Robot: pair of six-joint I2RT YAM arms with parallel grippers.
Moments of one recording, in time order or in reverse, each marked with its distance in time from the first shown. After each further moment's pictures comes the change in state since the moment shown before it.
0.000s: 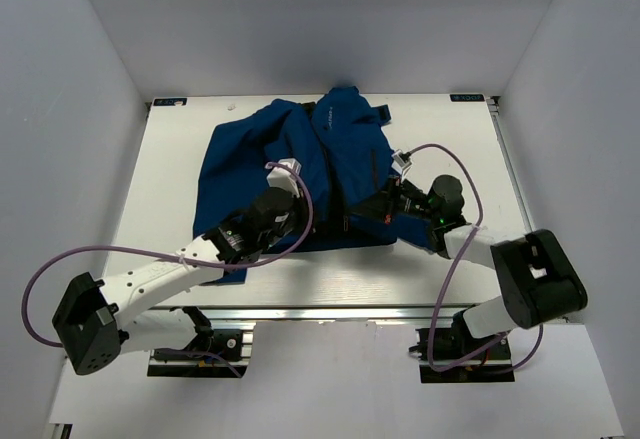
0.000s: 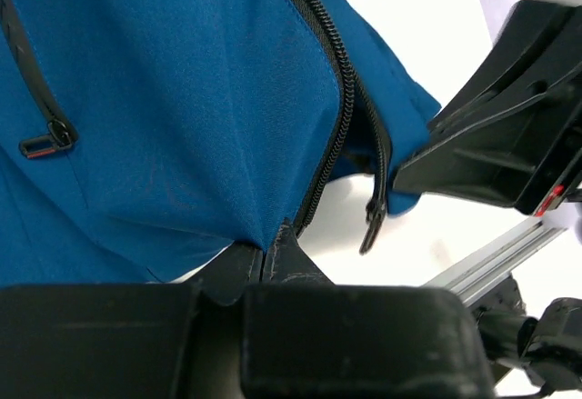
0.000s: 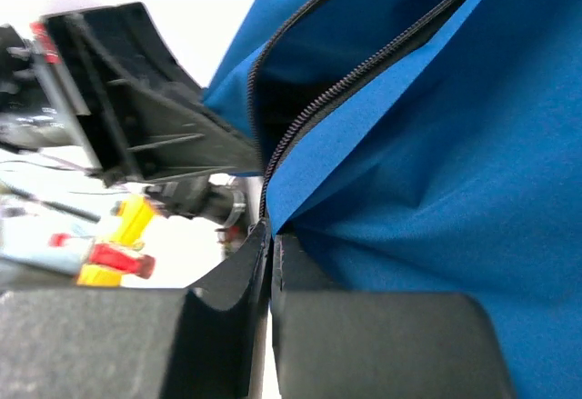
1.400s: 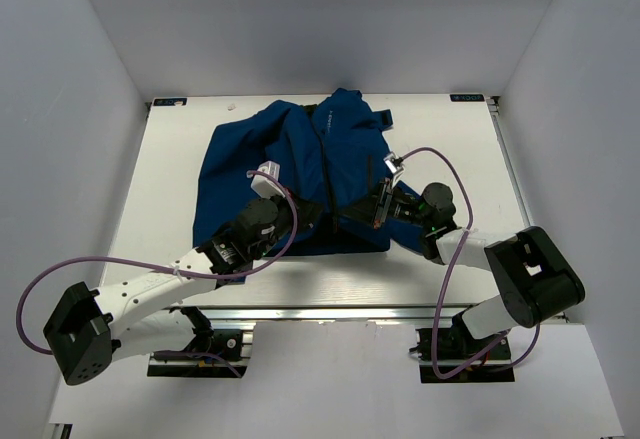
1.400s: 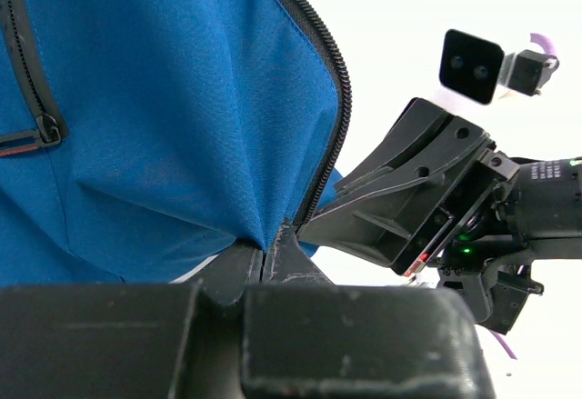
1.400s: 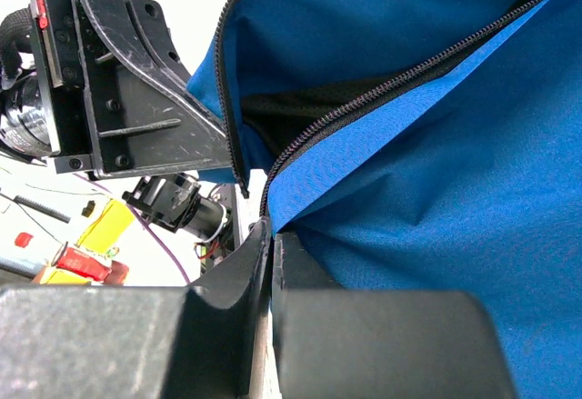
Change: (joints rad) left arm 0.000 -0.081 -0.161 0.304 -0.028 -0.227; right arm 0.103 0.045 -0.031 0.173 0.114 -0.017
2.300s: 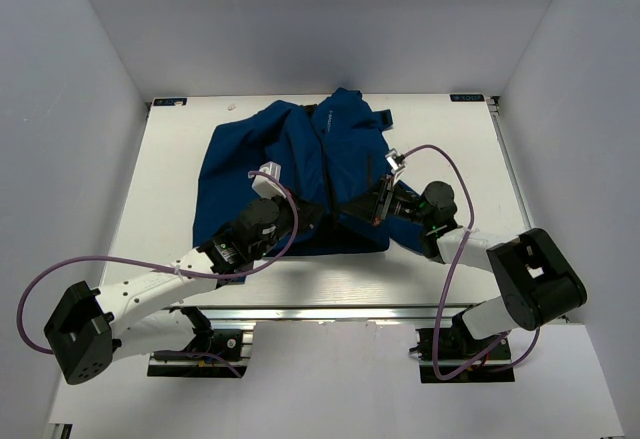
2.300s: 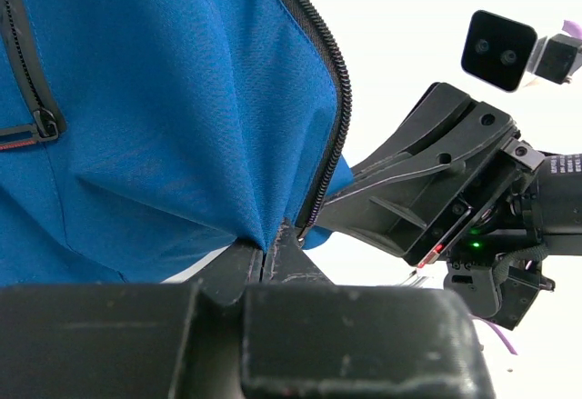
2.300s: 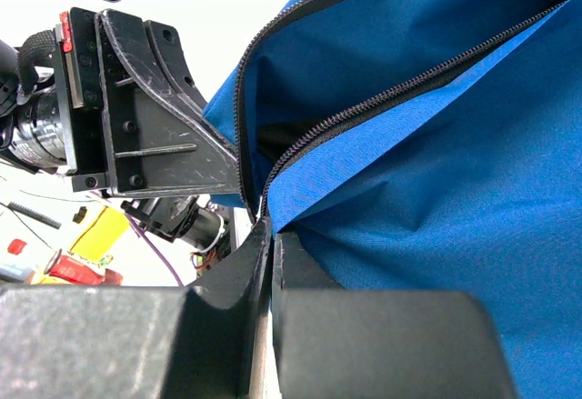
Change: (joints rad) left arm 0.000 0.006 0.000 -0.011 0.016 -0.008; right arm 0.000 -0.013 0.014 -0.001 0.017 -0.005
